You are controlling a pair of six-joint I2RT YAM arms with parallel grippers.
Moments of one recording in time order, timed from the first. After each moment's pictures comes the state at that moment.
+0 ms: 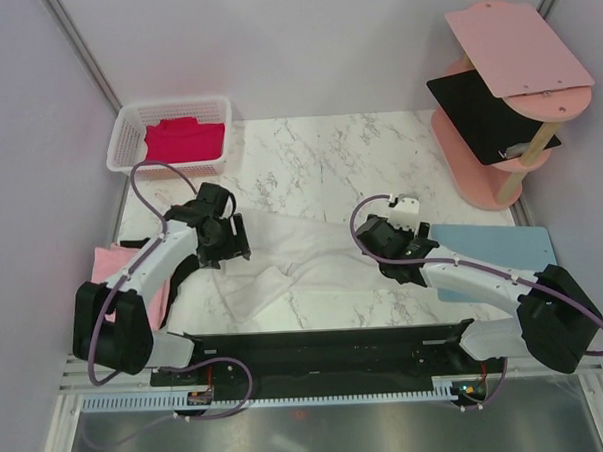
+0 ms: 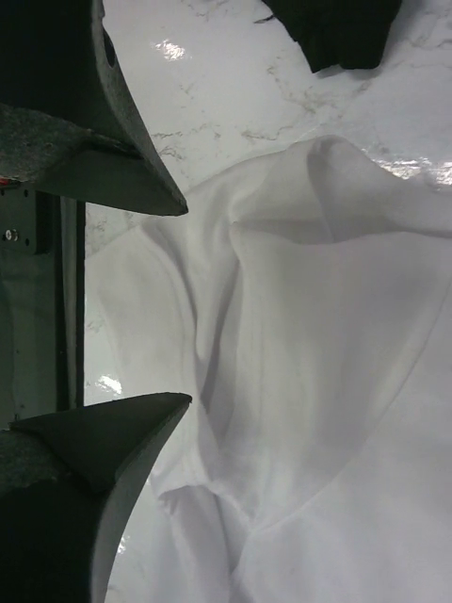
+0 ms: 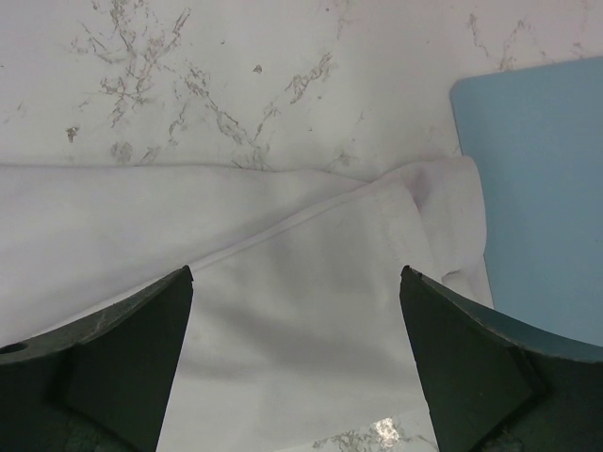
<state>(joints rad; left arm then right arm) -0.30 1.35 0.96 -0.83 -0.01 -0.51 0.77 1.29 0.71 -0.40 0.78 0.81</state>
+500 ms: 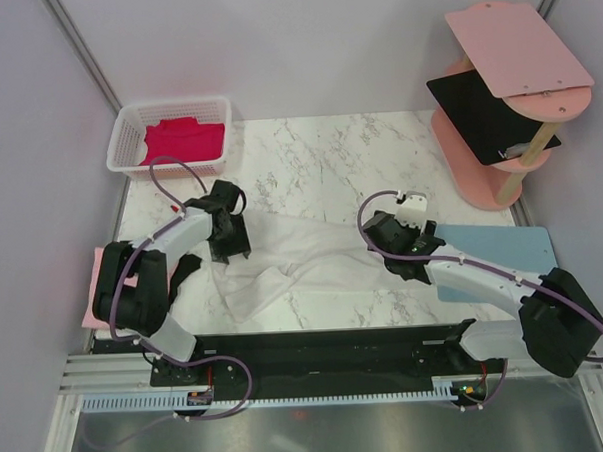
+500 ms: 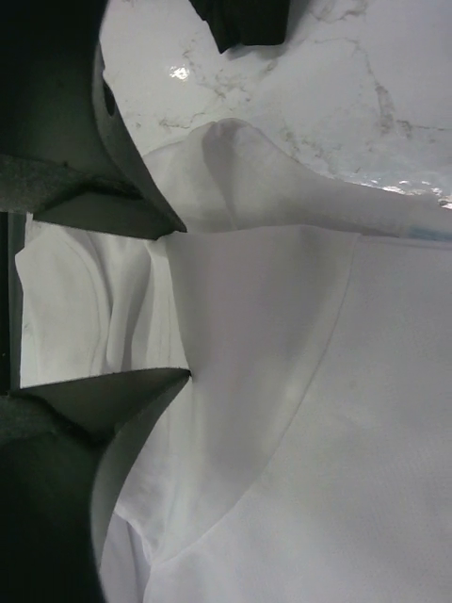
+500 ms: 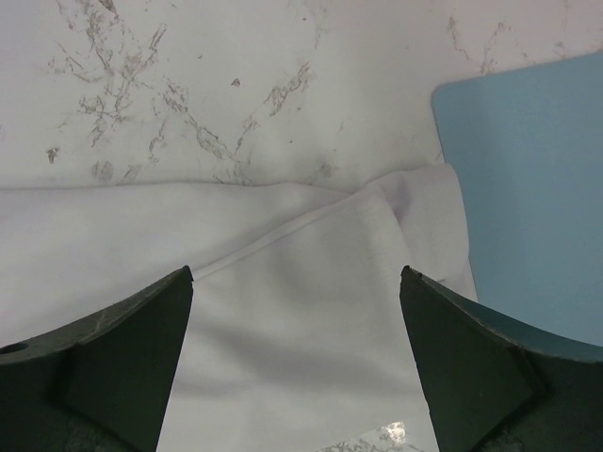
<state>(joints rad) -0.30 1.58 0.99 -0.70 -0.08 -0.51 0.72 1.28 0.71 -0.39 0.76 0.79</state>
